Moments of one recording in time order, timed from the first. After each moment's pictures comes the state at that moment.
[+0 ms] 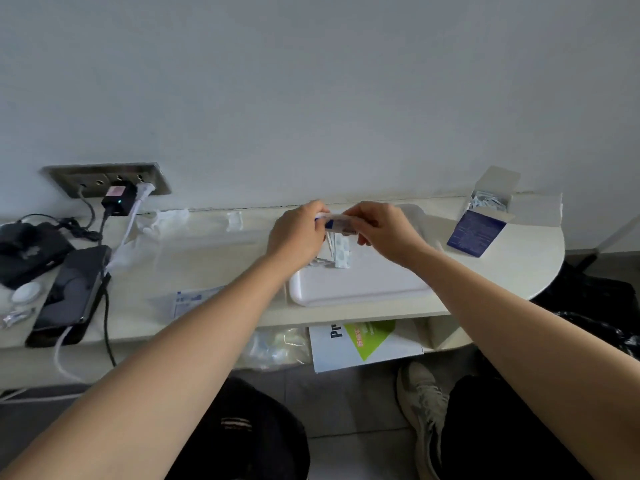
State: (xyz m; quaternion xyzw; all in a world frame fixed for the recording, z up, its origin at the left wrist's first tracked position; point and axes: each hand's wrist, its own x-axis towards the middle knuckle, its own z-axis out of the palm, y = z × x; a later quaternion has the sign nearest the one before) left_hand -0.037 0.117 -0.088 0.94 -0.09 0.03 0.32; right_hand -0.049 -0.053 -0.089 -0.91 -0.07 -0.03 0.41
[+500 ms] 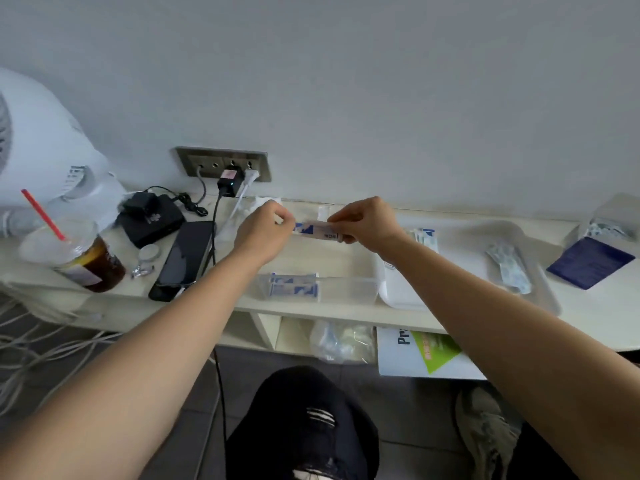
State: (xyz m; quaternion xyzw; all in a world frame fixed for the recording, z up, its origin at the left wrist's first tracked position) left_hand -0.057 0.303 -0.081 0.92 0.11 0.02 0.36; right_hand -0.023 0.114 -0.082 -0.87 -0.08 0.06 0.48
